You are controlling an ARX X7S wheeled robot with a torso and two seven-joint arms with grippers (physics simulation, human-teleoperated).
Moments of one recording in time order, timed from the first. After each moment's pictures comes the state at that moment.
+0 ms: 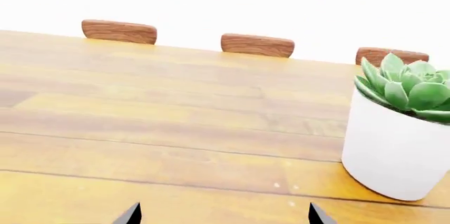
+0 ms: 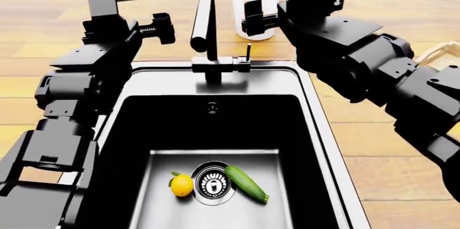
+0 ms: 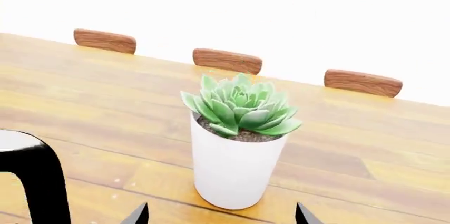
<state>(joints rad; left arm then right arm) -1.31 -0.21 0.32 -0.82 -0.51 -0.46 -0.13 1.69 0.32 -1.62 0.66 1.54 0.10 0.42</state>
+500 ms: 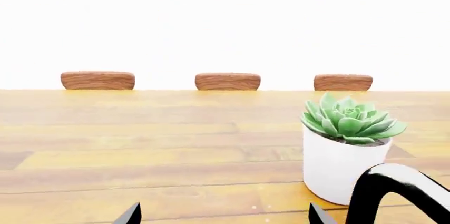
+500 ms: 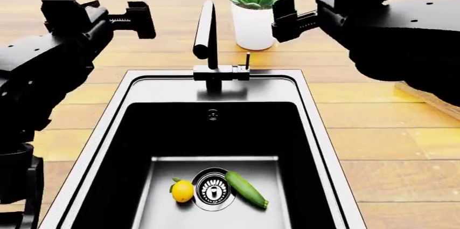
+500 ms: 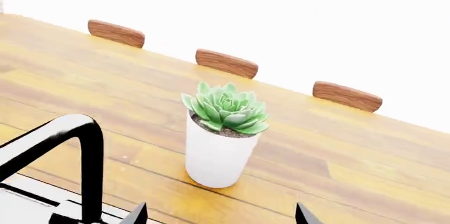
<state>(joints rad) -1.19 -0.44 0.27 -0.20 -0.72 -0.82 -0.17 1.90 0.69 -1.62 0.08 1.65 0.35 0.58</state>
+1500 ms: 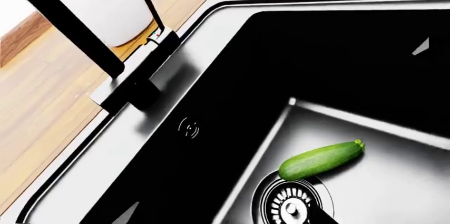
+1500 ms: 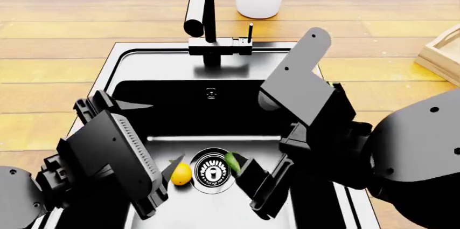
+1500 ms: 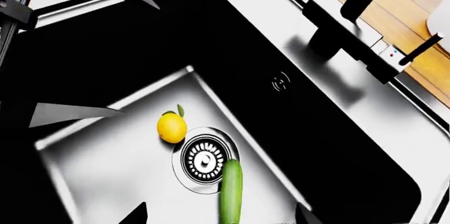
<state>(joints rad) -0.77 -1.00 0.44 0.81 -0.86 -1.01 0.11 2.03 0.84 -1.63 -0.58 2.01 0.72 0.55</state>
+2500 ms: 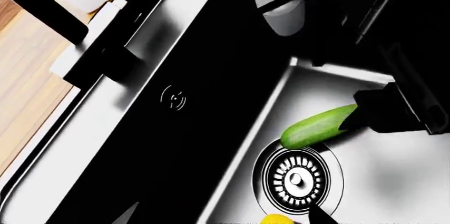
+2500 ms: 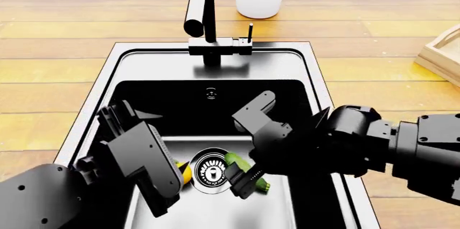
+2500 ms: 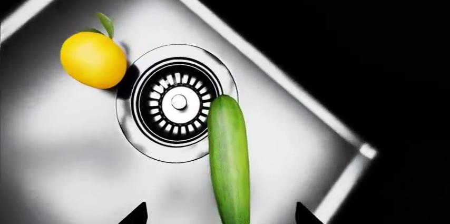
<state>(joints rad) -0.83 -0.91 0.68 0.73 -0.64 -1.05 0.12 1.59 0.44 -1.85 0.11 1.79 0.64 0.40</state>
